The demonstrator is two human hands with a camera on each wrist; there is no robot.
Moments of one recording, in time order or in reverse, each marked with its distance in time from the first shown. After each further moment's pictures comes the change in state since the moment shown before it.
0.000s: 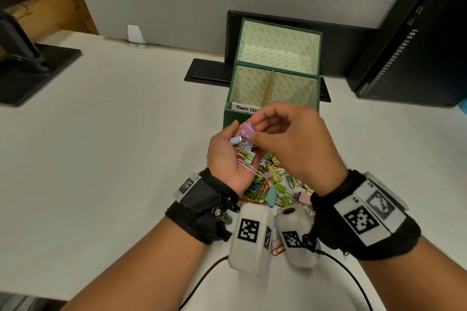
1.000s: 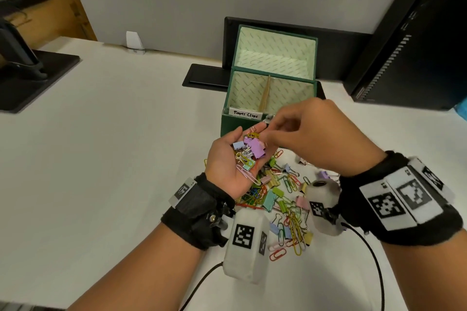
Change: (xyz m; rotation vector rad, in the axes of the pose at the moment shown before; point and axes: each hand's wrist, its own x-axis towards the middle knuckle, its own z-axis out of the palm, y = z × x) left_hand 0.001 0.001 0.003 -0.011 0.046 -0.069; right_hand 0.014 -0.012 -0.040 -0.541 -0.171 -0.002
